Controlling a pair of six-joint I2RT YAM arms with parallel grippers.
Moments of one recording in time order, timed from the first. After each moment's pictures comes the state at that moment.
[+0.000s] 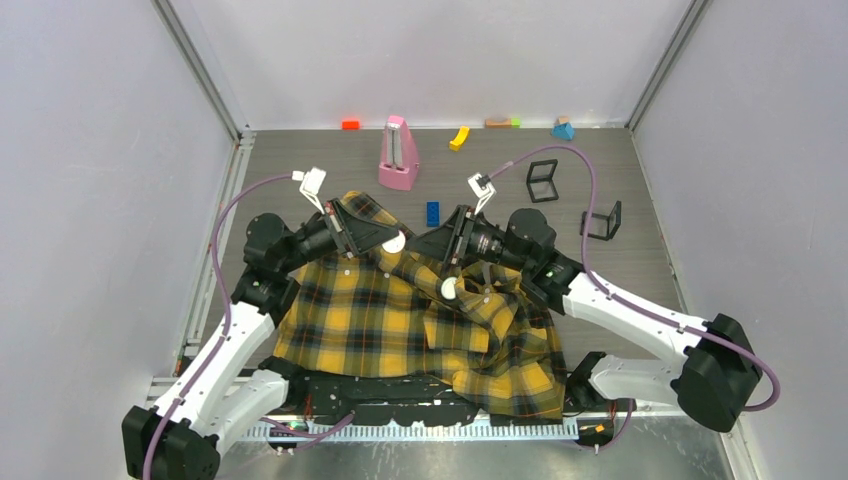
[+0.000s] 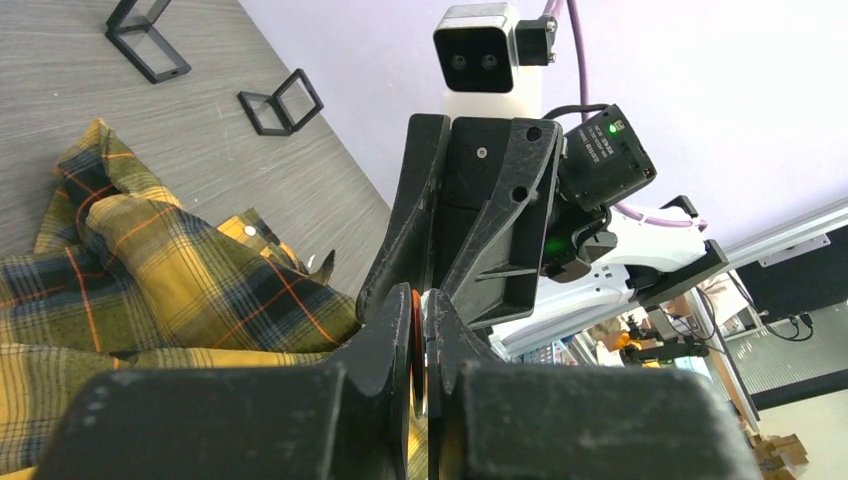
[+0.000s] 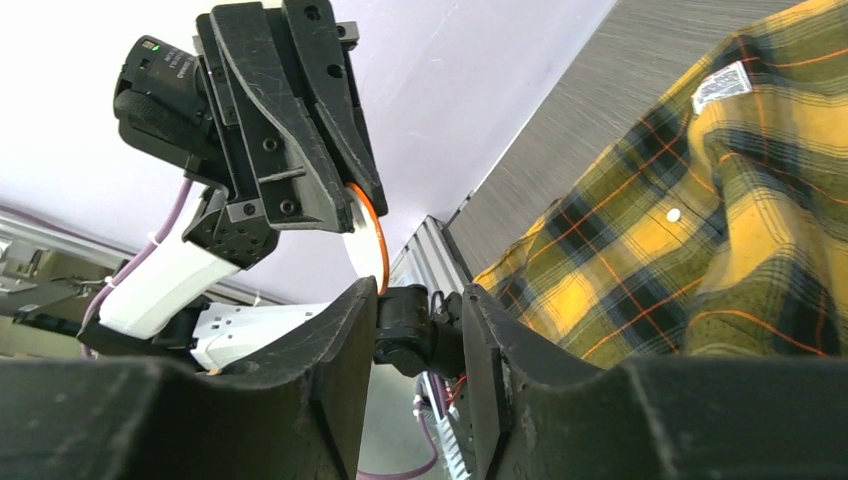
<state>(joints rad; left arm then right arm) -0.33 0.86 0.67 0.32 0.76 -0.95 0.78 1.15 0.78 0.40 -0.37 0.90</state>
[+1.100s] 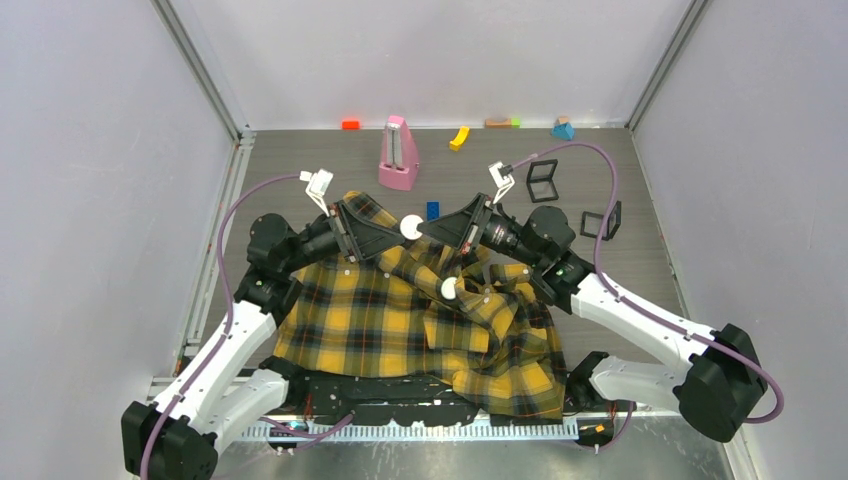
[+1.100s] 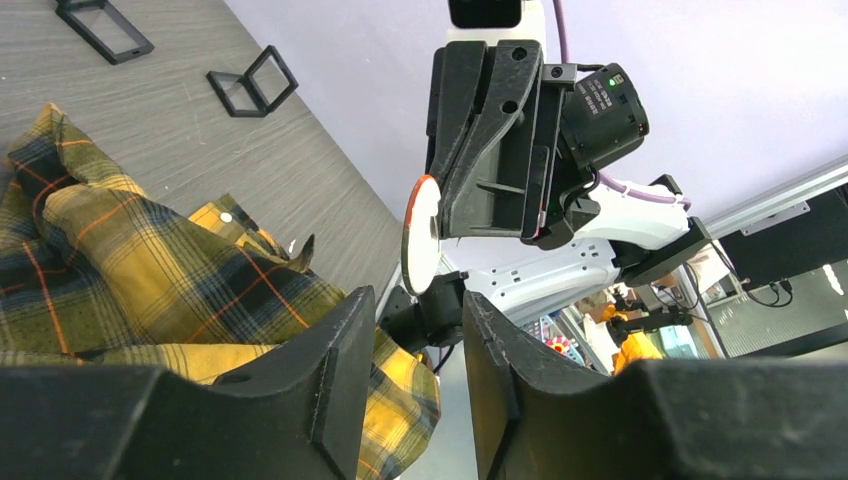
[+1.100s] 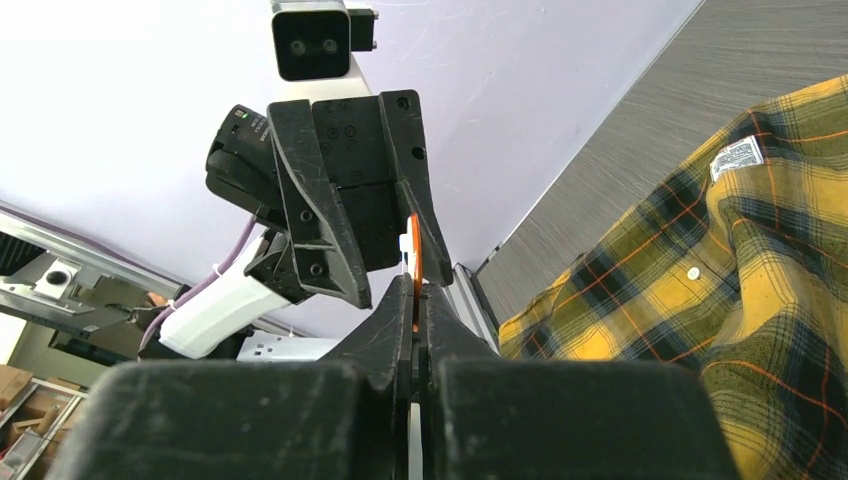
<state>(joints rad) -0.36 0.87 0.67 0.34 0.80 -0.97 0.71 1.13 0.76 0.54 -0.41 0.99</state>
